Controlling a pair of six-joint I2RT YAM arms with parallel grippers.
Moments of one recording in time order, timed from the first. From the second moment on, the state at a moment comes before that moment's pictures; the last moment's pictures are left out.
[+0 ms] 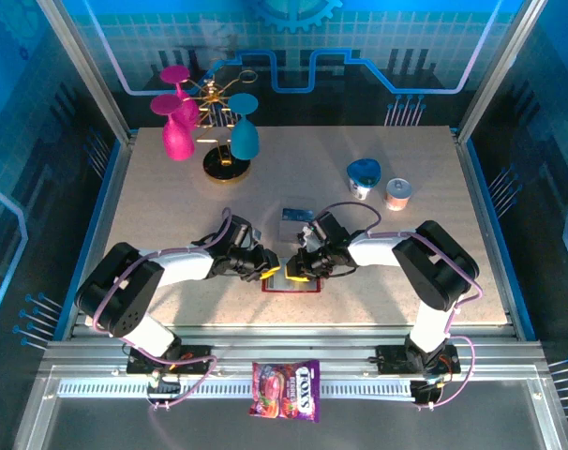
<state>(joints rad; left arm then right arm) -0.51 1.56 0.62 0.02 0.55 -1.06 0.65 1.78 0.83 -0.10 -0.65 0.75</state>
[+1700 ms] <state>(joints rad) -0.62 1.79 0.86 0.03 0.62 -1.08 0.42 1.34 0.68 -0.36 -0.60 0.66</state>
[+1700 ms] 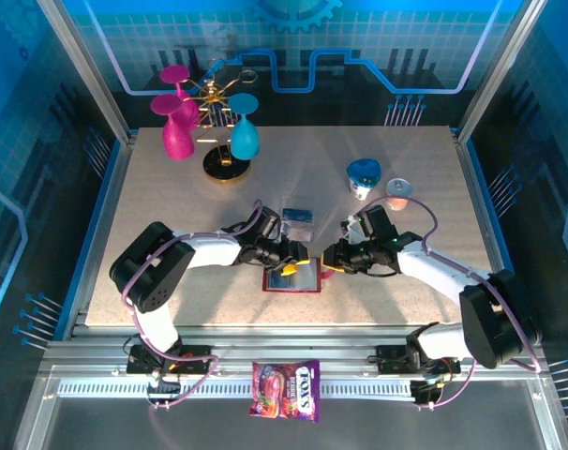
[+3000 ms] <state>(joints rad) -0.60 1.61 0.81 -0.01 0.57 -1.06 0.48 1.45 0.71 -0.31 -0.61 0.69</state>
